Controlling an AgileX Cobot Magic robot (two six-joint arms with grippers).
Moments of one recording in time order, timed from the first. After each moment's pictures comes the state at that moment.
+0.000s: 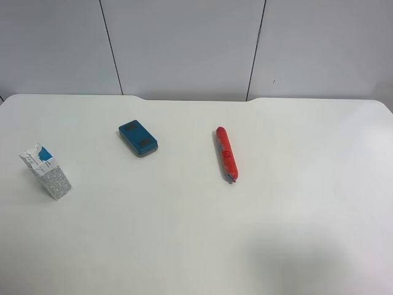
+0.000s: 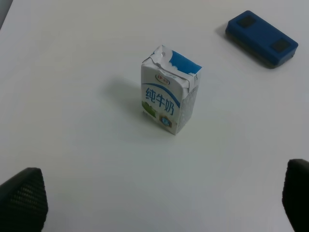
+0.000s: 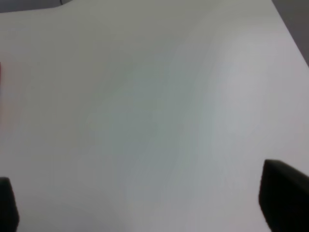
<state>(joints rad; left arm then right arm) 0.06 -0.01 -0.51 -0.05 1.06 0.04 0.00 0.00 -0.51 -0.05 1.06 0.05</state>
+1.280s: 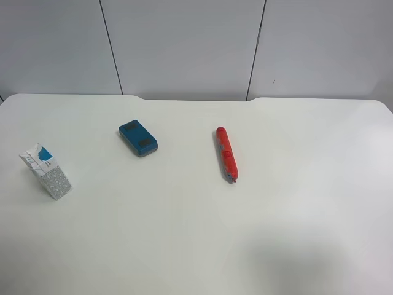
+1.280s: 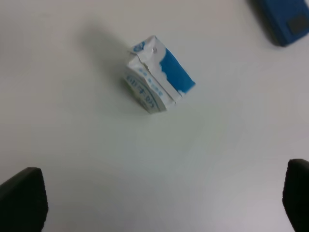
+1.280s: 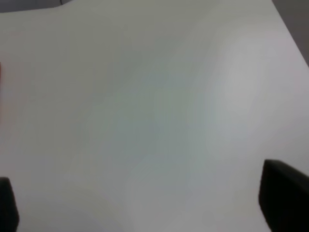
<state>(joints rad) 0.05 1.07 -1.01 -0.08 1.07 -0.19 0.00 0.00 -0.51 -0.05 1.06 0.05</state>
